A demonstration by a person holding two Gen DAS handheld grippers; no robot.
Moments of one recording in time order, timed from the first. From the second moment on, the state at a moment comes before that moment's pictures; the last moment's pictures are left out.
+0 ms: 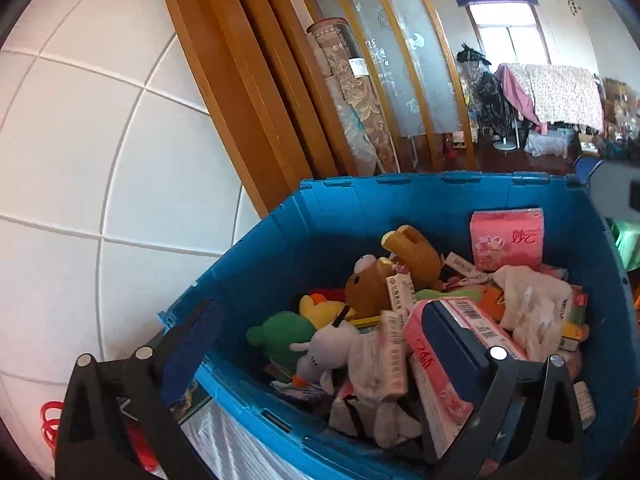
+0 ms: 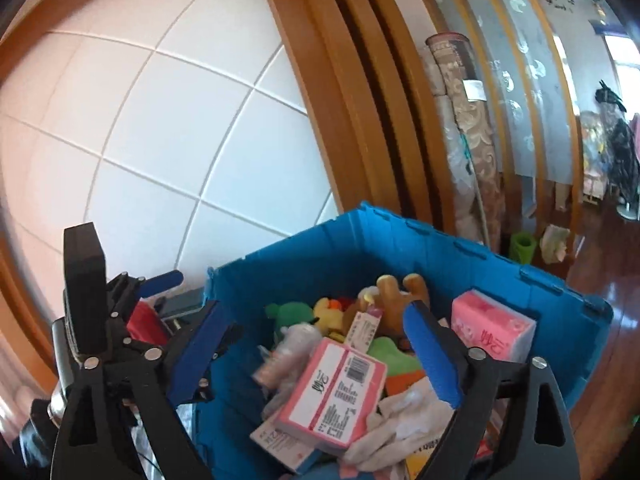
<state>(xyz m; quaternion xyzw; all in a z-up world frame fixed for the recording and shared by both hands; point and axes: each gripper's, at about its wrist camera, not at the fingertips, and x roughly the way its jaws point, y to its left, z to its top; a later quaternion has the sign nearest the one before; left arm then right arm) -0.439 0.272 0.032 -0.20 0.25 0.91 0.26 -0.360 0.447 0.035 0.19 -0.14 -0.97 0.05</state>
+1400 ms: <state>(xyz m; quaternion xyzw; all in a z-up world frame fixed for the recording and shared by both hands) -0.326 -0.137 -0.038 -0.25 0.13 0.96 -0.02 -0.281 0.112 -0.008 0.23 0.00 -0.95 0.20</state>
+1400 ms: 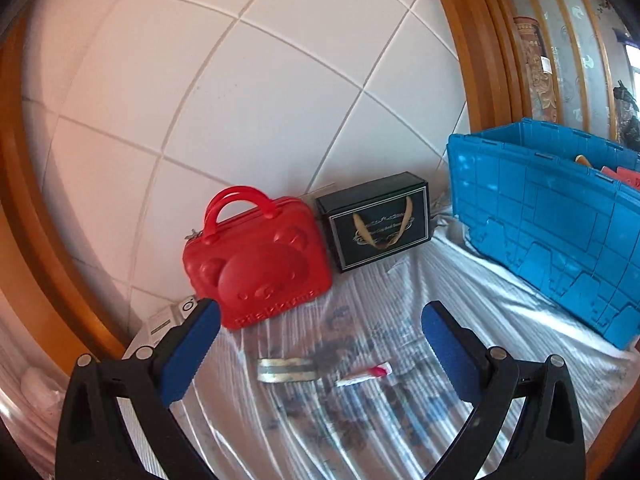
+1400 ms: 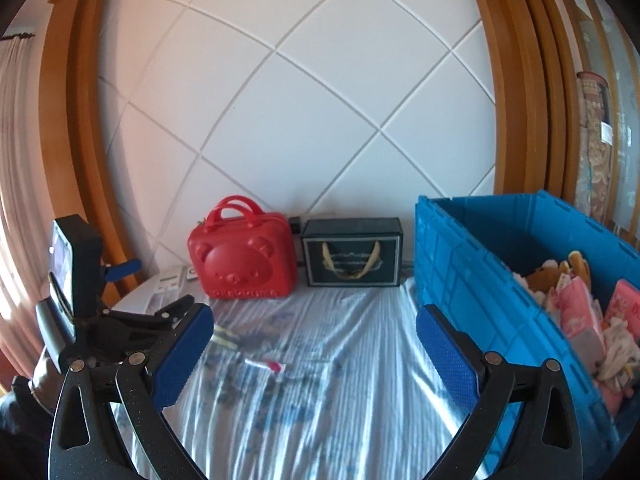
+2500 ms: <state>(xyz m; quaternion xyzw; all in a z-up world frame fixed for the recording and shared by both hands) -0.461 -0.268 -0.232 -0.45 0.07 0.89 -0.07 -0.470 -0.093 -0.295 0.43 0.25 -0.75 0.44</state>
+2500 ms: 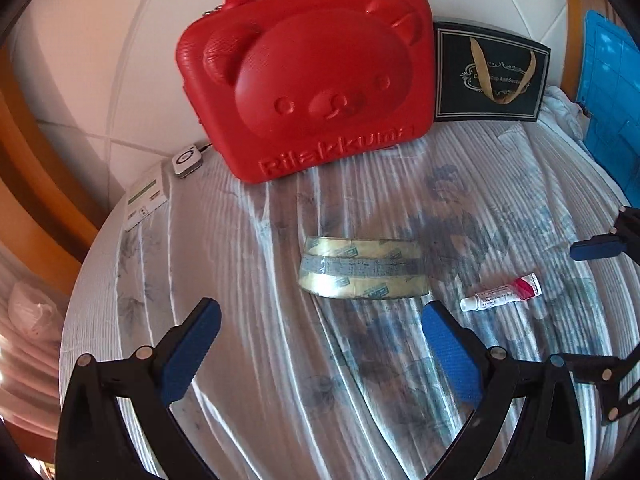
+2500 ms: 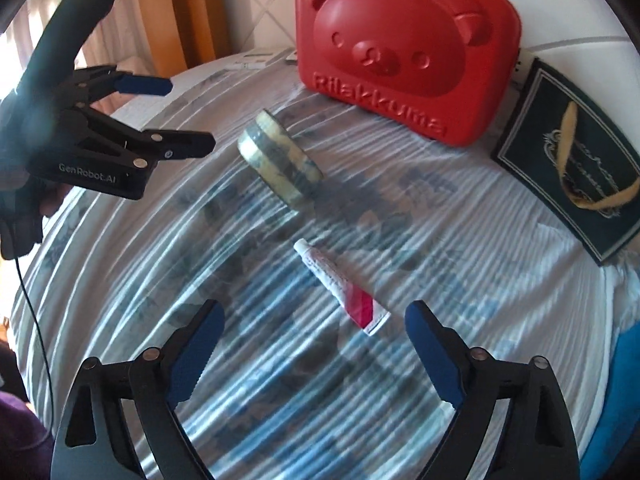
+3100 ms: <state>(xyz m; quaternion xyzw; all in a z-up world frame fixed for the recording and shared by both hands) -0.525 -0.258 -0.275 -0.45 0.33 0.78 0.29 -0.524 -0.137 -0.348 0.44 0.37 -0.63 0.52</state>
